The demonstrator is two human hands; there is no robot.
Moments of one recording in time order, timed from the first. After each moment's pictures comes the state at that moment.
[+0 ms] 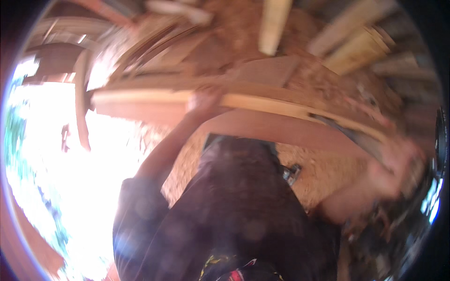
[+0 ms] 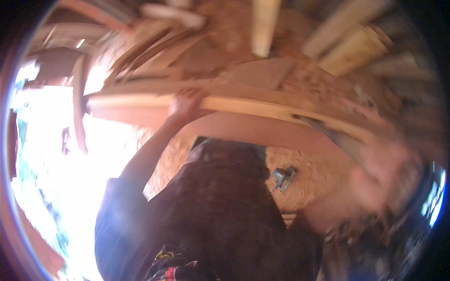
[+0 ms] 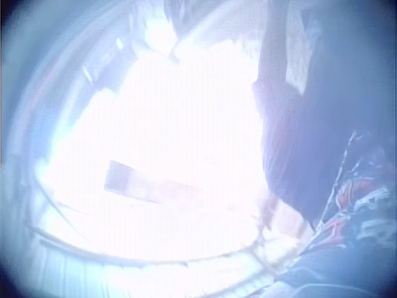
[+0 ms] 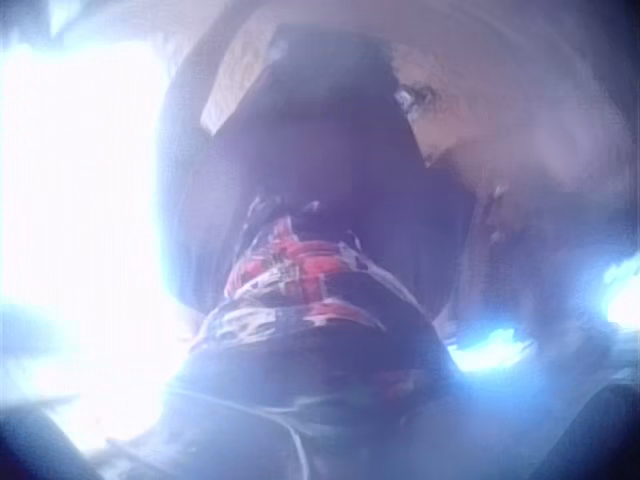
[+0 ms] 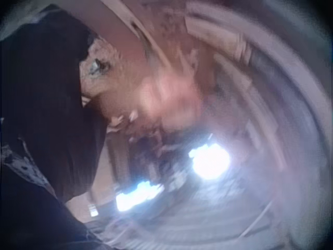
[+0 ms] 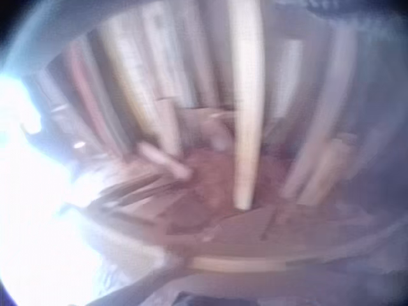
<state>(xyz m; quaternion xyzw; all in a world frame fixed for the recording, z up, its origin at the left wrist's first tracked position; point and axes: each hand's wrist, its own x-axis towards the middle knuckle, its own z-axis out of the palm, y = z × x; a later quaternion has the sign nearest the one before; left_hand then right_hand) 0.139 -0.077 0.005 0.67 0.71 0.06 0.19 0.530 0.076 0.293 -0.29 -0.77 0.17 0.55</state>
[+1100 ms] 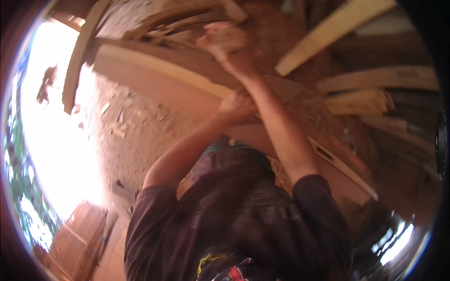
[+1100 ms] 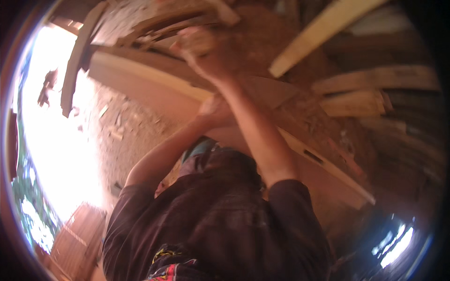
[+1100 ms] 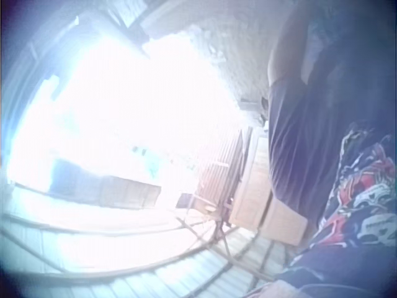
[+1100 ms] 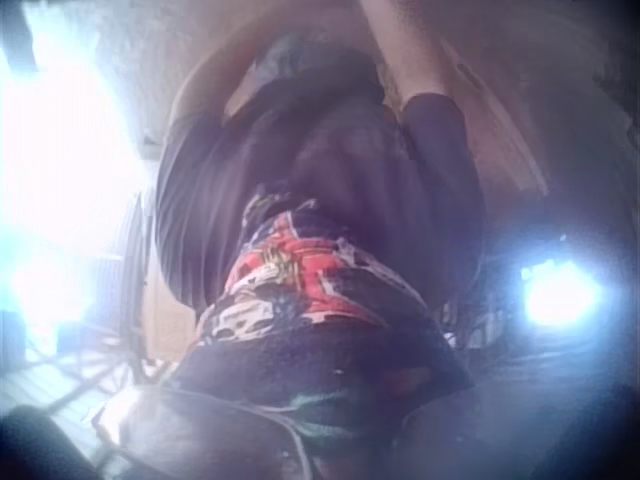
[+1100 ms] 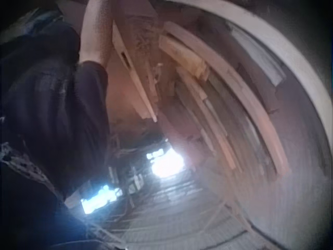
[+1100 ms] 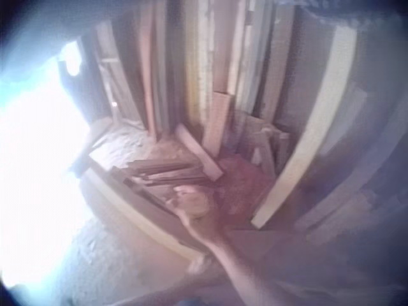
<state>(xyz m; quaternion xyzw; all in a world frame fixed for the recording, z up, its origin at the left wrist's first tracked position) 0.131 -0.088 0.008 0.54 0.77 0.14 0.31 0.084 0.039 0.068 -0.14 -0.70 0.62 0.31</state>
